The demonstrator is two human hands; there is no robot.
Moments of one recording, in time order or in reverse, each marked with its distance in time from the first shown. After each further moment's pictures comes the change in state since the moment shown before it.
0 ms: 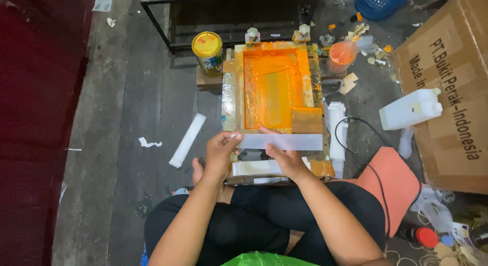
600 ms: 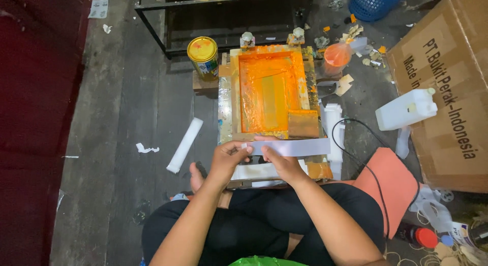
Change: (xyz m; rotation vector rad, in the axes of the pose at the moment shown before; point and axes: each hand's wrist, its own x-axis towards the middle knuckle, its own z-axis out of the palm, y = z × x) left_hand -0.005 -0.008 0.010 0.183 -0.205 -0.009; right_hand -0.005 0.036 -0.011 -0.048 -0.004 0.044
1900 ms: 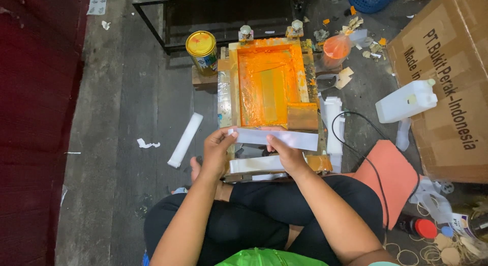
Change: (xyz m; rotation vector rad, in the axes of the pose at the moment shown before) left_hand -0.011 0.029 0.000 -0.092 0.175 0.068; right_hand -0.001 -0.029 0.003 0.143 0.175 -0.012
